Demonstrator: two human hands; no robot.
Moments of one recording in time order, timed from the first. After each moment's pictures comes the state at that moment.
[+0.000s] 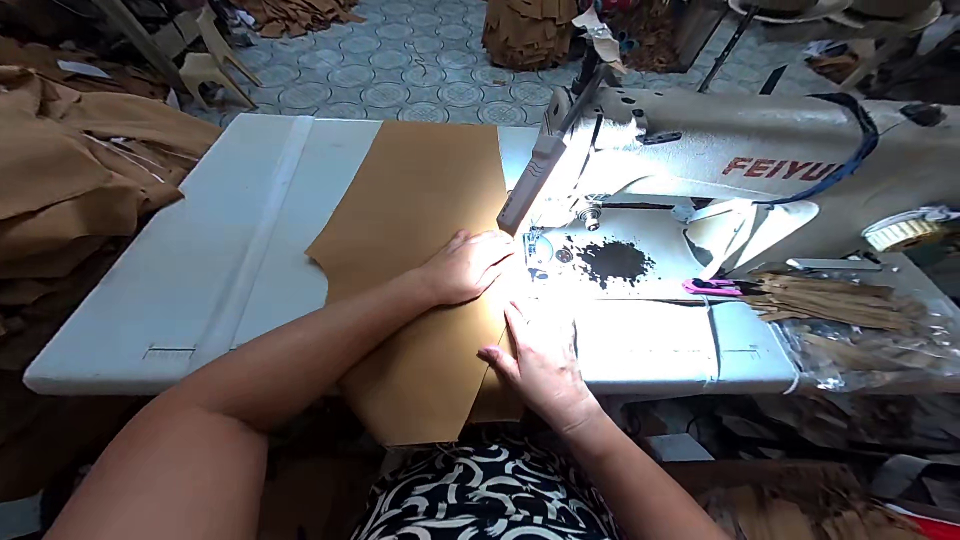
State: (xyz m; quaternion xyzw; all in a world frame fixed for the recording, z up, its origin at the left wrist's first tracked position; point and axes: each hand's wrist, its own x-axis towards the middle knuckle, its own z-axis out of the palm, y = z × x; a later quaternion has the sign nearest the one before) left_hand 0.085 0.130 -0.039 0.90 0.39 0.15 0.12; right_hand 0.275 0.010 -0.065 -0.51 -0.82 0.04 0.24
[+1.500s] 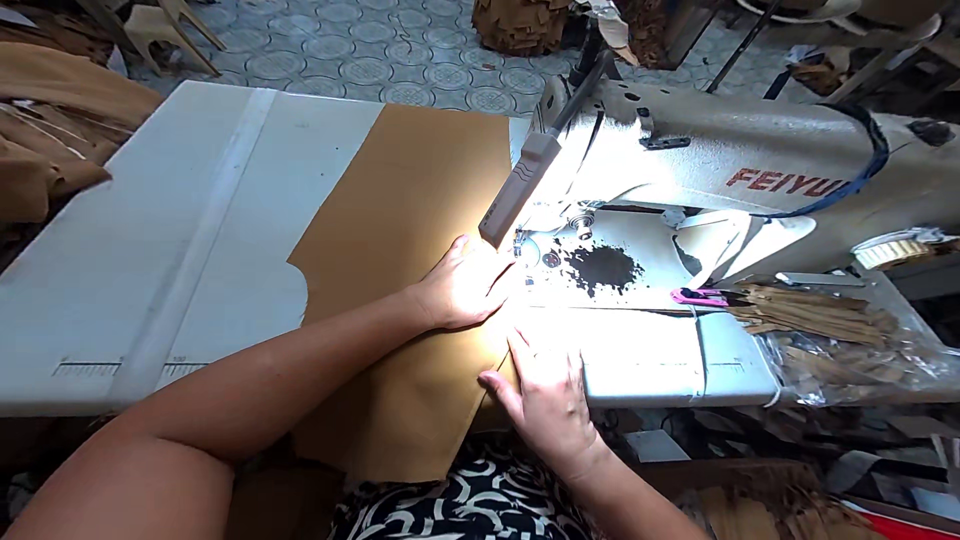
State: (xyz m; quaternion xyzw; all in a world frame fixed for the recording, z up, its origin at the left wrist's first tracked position) left_hand 0.119 0.114 -0.029 0.87 0.45 0.08 0.16; right_hand 0.297 -0.008 -0.068 -0.52 -0.81 -0.02 0.28
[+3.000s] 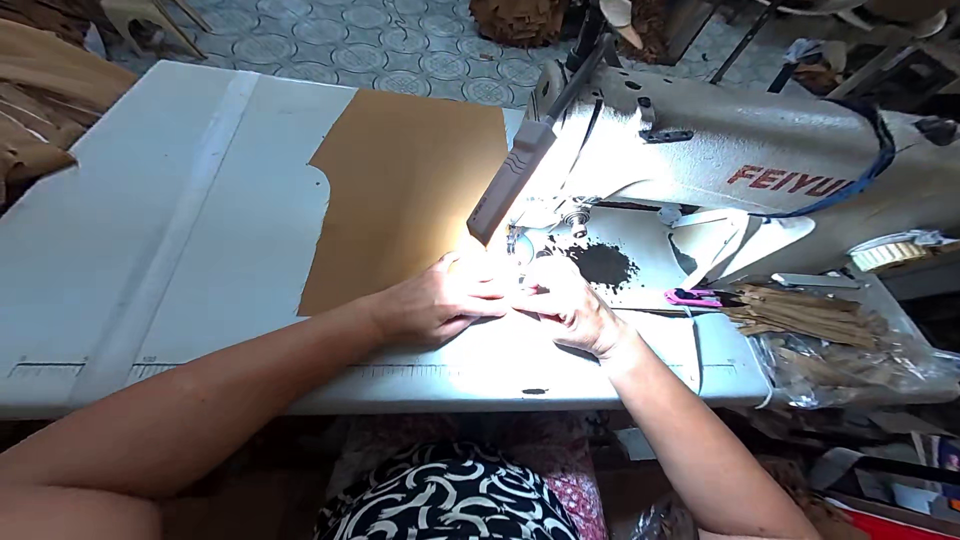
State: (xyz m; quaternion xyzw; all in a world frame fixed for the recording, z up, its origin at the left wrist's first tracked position) left_hand 0.083 0.102 -0.052 0.95 0.21 0.19 0.11; right_hand 0.359 0.125 -0.058 -0.16 -0.93 0.07 0.33
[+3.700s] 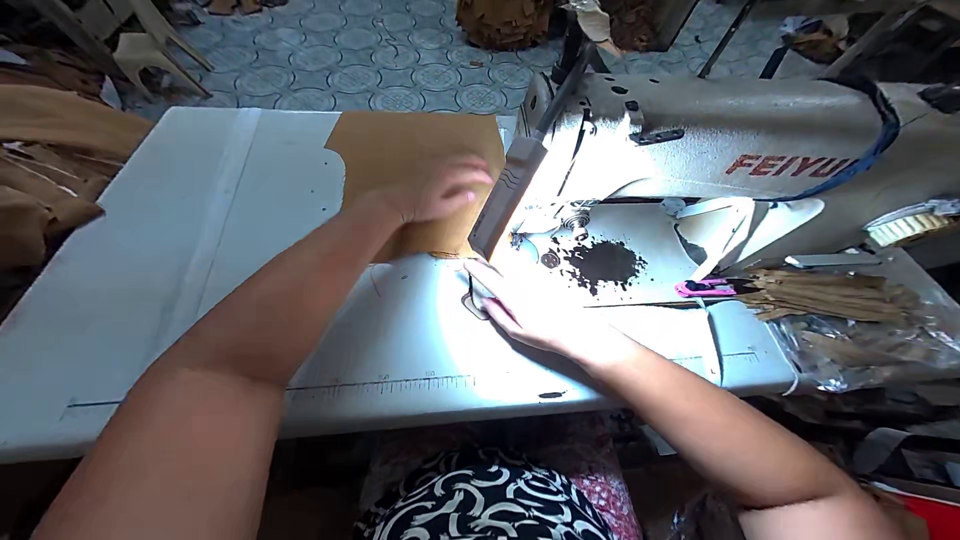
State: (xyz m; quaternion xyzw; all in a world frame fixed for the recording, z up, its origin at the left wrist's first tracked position) left_hand 0.066 0.221 0.023 0.91 0.37 0.17 0.12; right_hand 0.292 0.117 -0.039 -0.26 -0.93 0.06 0.25
